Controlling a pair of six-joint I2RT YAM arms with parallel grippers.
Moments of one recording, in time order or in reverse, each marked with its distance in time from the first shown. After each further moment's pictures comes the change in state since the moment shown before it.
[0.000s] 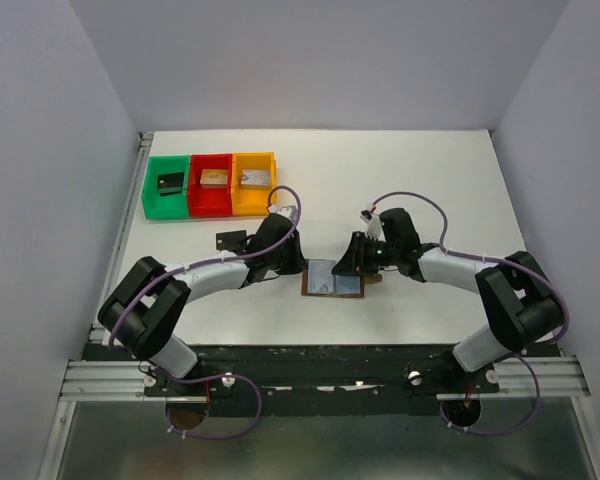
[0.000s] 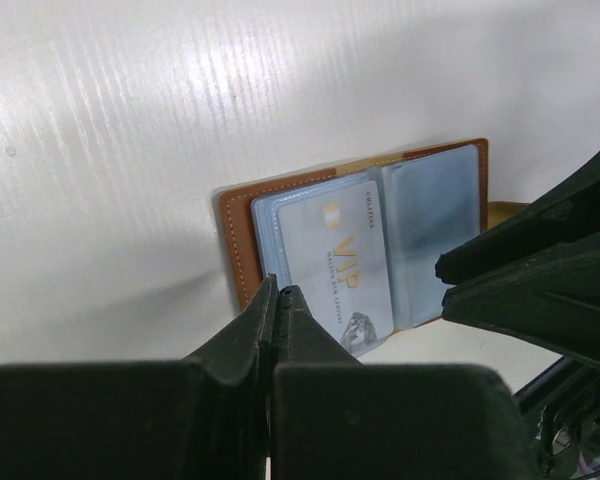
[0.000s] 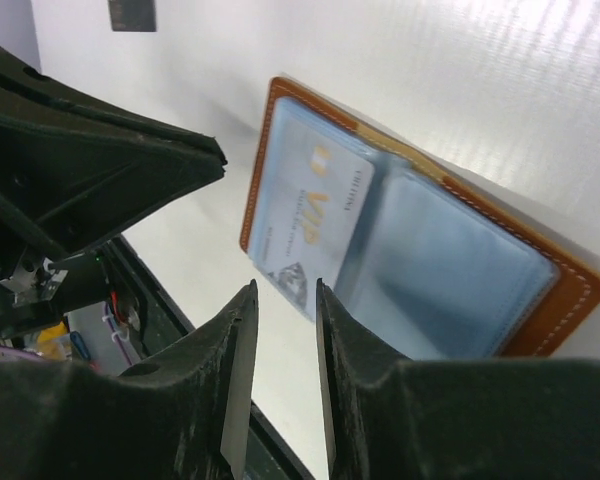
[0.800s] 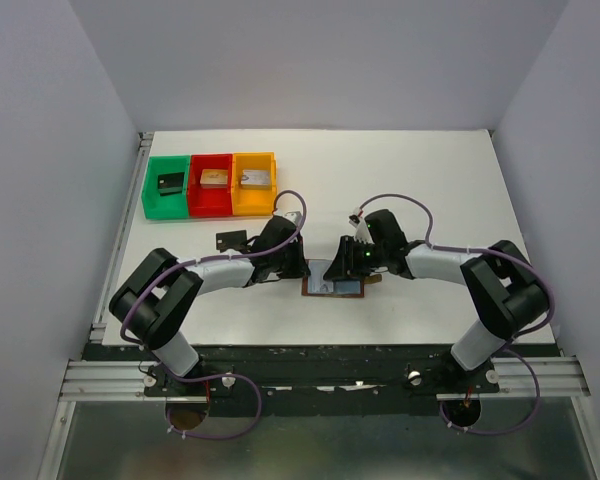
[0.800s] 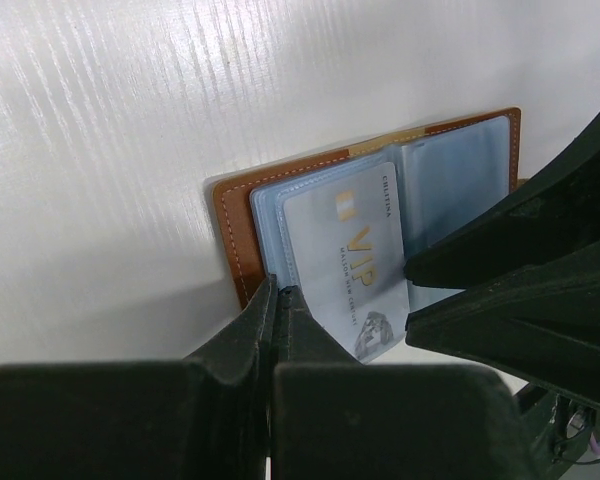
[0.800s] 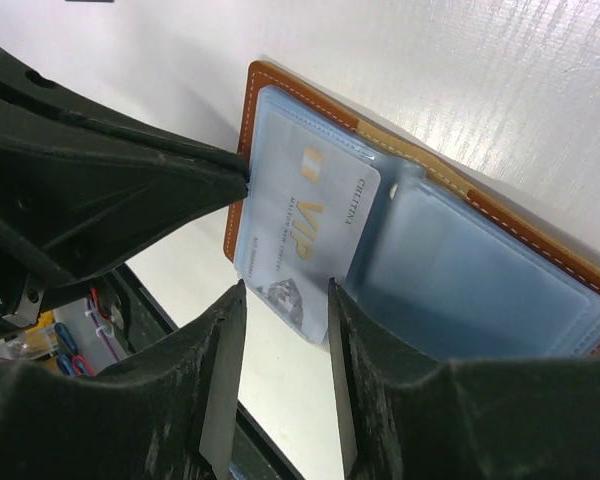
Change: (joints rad) left arm 0.000 0.062 0.002 0.033 0.064 0.016; right arm 0.068 0.074 0.066 -0.049 0.039 0.000
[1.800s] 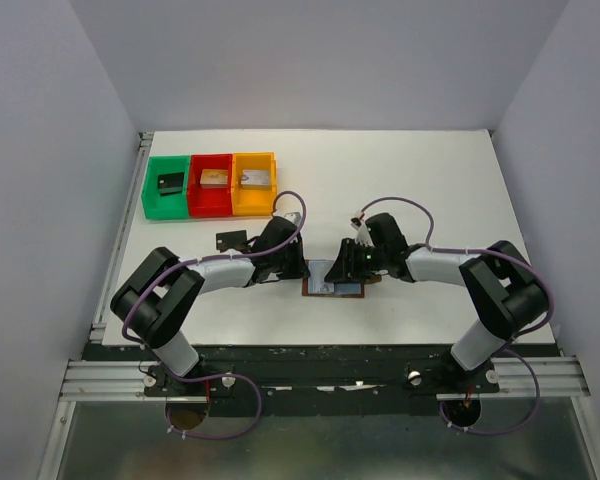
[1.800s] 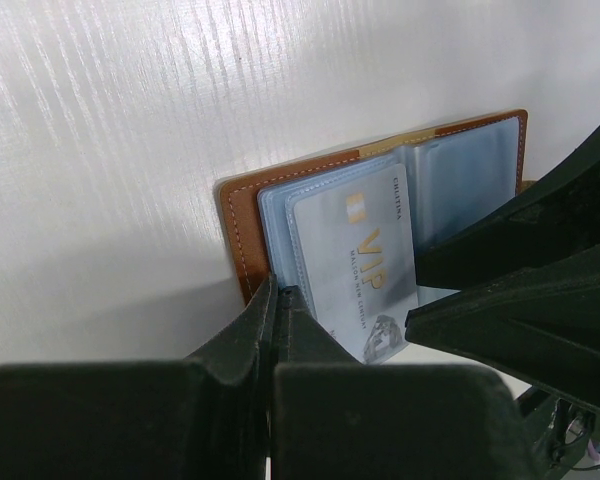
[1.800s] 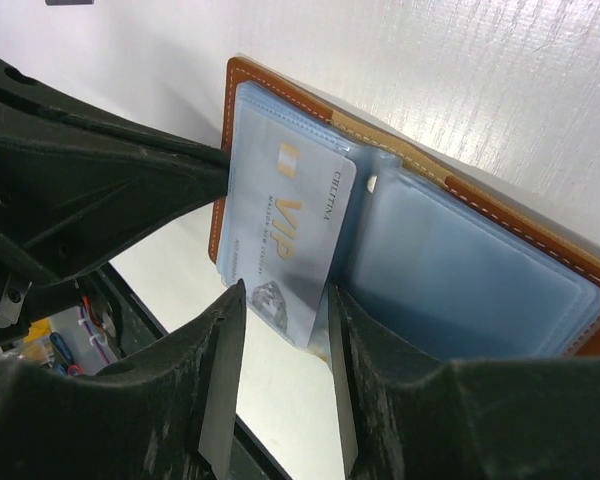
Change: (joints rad) left arm 0.000 0.011 0.000 -0.006 -0.018 -0.016; right arm 0.000 0.003 -0.029 0.026 0.028 0.012
